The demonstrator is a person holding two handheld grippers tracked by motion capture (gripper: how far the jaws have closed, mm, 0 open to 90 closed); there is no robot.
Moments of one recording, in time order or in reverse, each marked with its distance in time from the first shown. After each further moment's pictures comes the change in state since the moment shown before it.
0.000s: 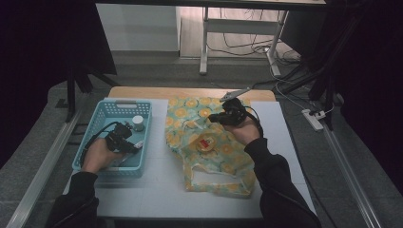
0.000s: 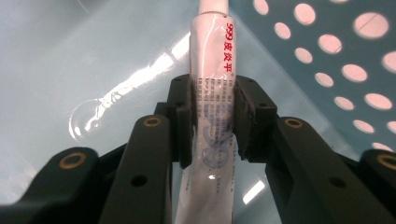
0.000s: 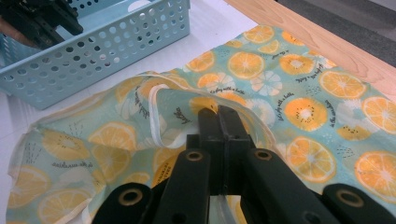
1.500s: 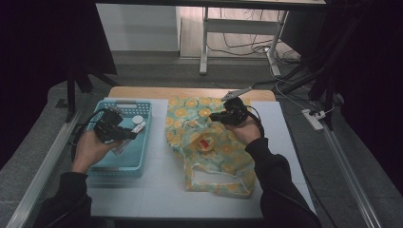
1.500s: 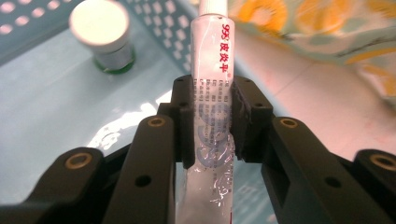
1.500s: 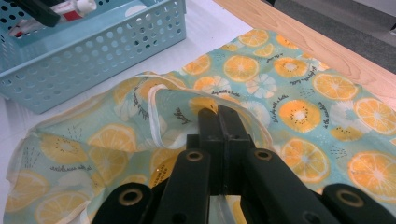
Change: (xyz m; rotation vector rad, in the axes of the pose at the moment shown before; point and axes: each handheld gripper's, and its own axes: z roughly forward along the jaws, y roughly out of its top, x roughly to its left) left arm -0.017 0.006 -0.078 -0.252 -0.048 -0.049; right arm -0.002 0.000 -0.003 -0.016 -0.009 0.006
